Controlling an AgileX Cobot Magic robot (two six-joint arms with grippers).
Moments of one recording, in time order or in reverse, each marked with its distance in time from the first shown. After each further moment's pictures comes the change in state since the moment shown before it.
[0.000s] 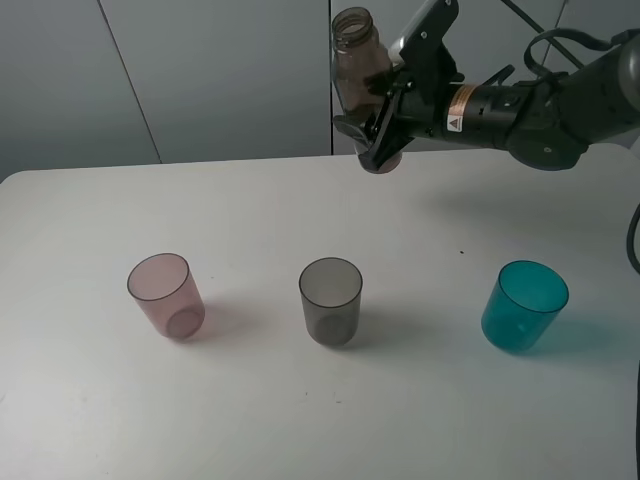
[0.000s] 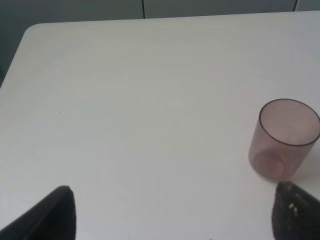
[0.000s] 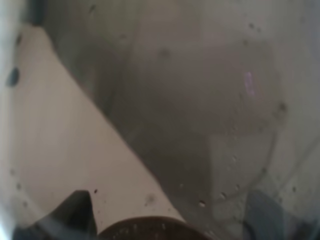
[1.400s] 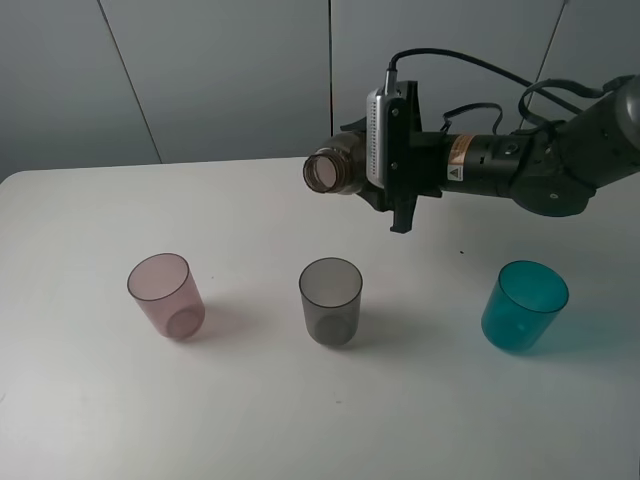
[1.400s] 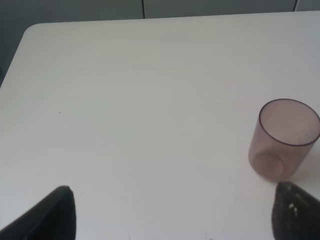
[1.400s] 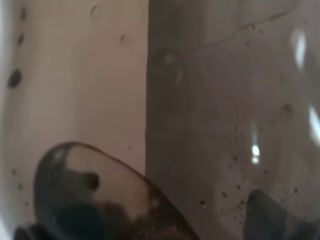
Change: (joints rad) left arm 0.000 0.000 0.000 0.000 0.000 0.000; right arm 0.023 -0.002 0.161 0.043 -0.048 -0.924
